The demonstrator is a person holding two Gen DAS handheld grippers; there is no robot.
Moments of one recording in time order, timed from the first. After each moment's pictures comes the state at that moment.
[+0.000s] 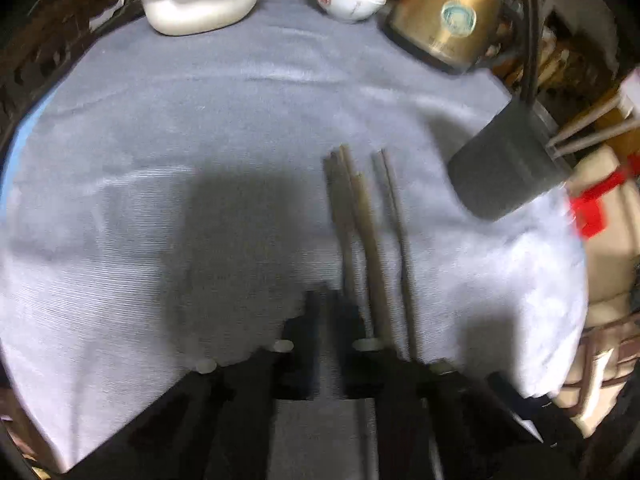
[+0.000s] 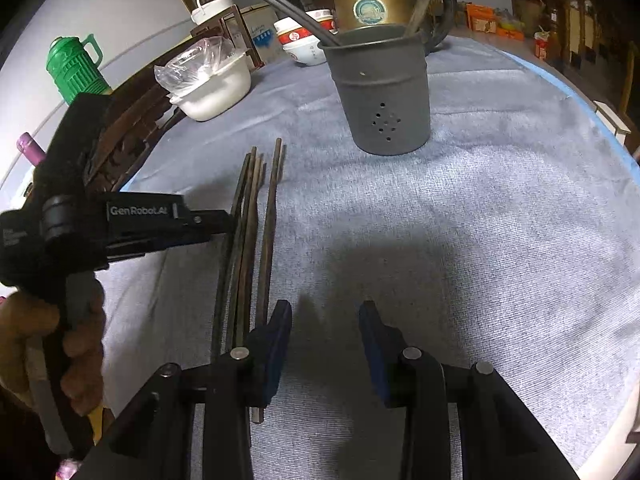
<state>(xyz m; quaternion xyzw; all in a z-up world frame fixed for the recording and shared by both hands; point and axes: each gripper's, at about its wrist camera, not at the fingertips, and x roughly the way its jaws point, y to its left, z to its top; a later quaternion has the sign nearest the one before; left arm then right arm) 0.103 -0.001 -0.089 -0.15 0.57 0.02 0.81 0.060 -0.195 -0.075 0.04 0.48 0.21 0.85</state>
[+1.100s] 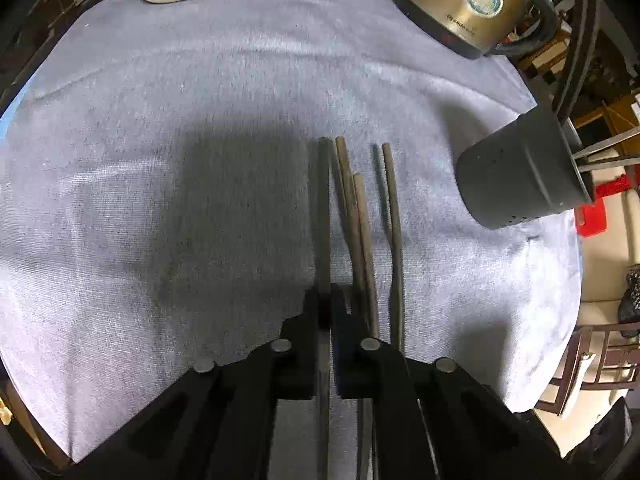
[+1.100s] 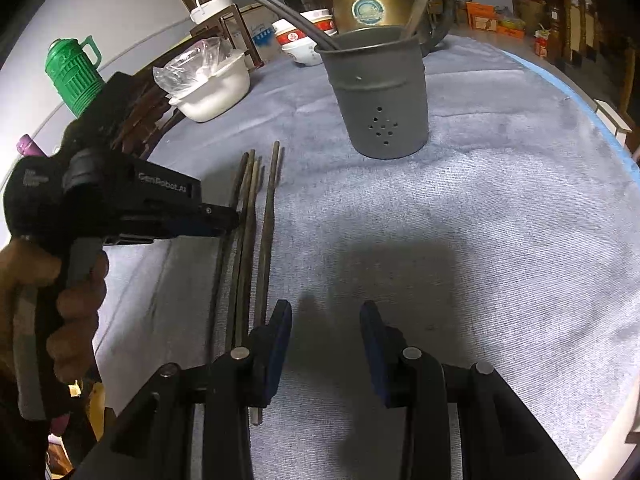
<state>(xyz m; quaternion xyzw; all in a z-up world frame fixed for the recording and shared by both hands) 0.154 -0.014 -0.105 -0.18 0.62 0.02 0.76 0.064 -0.198 -0.072 0.04 0.48 0.21 0.85</state>
